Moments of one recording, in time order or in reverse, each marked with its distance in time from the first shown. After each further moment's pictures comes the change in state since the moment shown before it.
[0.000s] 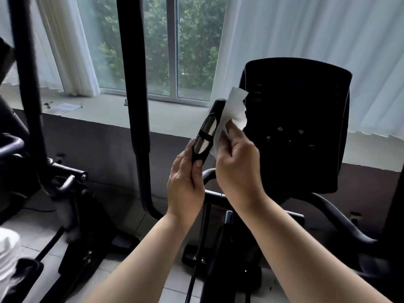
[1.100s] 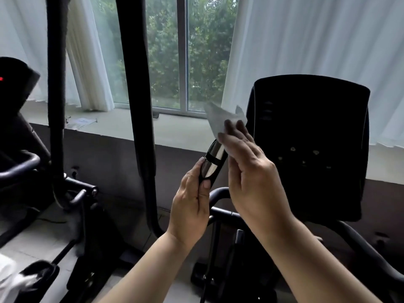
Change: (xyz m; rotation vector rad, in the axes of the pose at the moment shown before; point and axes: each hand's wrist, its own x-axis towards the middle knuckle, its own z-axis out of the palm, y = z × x) left_hand 0.018 0.002 -0.011 0.021 -0.147 0.076; right_hand 0.020 0.007 -0.014 -0.335 -0.051 -0.414
